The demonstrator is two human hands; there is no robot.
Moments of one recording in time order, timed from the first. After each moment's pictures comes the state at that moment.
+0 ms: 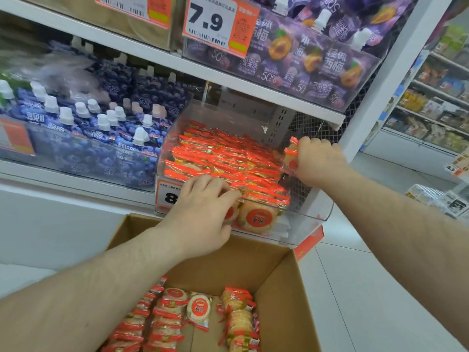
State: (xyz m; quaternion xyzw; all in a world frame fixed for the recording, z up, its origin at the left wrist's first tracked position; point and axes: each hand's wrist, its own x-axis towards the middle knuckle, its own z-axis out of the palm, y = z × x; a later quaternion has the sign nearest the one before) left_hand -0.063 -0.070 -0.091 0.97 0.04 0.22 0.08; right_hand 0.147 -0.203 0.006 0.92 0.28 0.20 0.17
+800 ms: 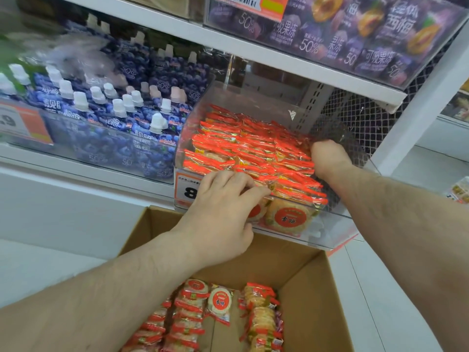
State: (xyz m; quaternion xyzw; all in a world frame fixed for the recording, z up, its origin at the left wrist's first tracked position) left_hand -0.056 -0.063 -0.111 0.95 0.02 0.30 0.12; right_hand 0.209 -0.161 -0.052 0.93 0.30 0.12 0.16
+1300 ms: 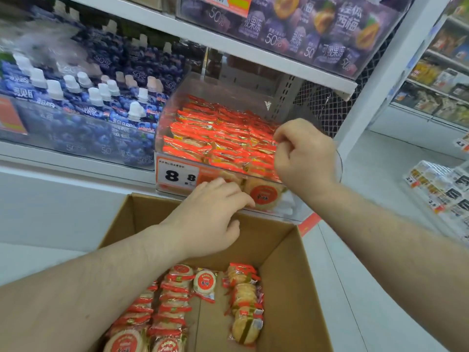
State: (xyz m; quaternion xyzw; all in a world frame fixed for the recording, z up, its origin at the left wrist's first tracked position) left_hand -0.071 -0.083 -0.115 0.96 -0.05 0.22 0.17; right_hand 0.074 -0.203 -0.032 0.75 0.47 0.37 -0.27
